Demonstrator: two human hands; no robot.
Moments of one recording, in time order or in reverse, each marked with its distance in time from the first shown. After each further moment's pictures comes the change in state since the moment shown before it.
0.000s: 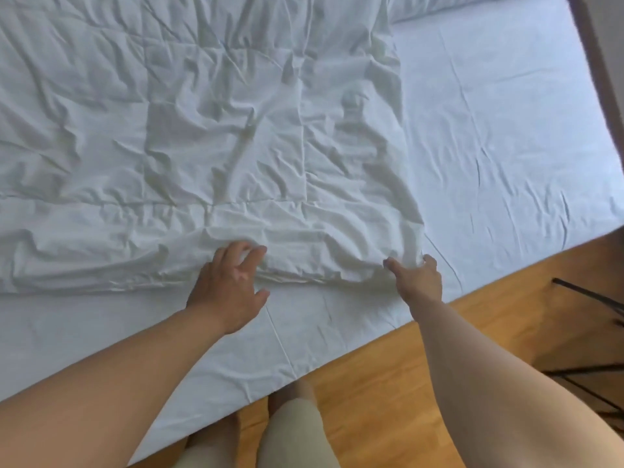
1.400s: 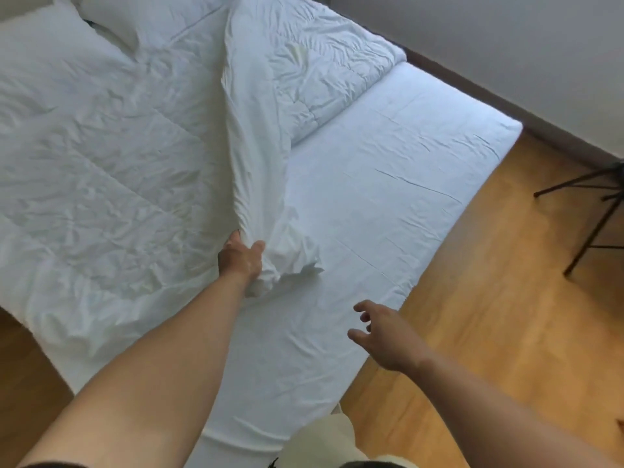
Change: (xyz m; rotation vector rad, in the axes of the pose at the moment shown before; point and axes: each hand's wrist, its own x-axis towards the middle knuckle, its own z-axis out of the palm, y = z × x) left_hand -0.195 -0.189 -0.203 -0.424 0.259 -0.113; right_hand -0.535 0.062 0.134 -0.148 -0.092 -0.589
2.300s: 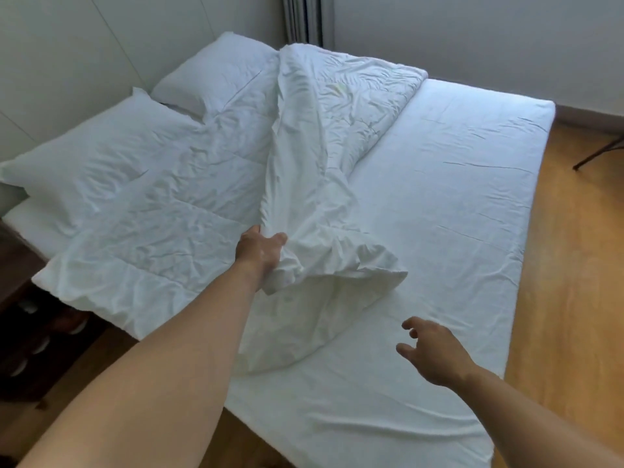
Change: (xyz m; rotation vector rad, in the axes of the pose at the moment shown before) left_hand 0.061 -0.186 -0.277 -0.146 -0.064 0.240; right_hand -0.030 -0.231 0.264 0.053 0.184 0.209
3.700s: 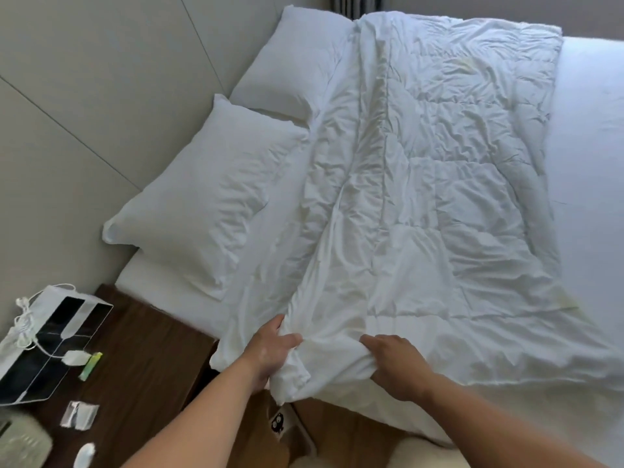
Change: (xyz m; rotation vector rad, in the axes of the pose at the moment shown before) left_hand 0.405 -0.243 -0.542 -0.003 -0.565 -0.292; right_hand 0.199 -0.732 0.235 -0.119 -0.125 -0.271
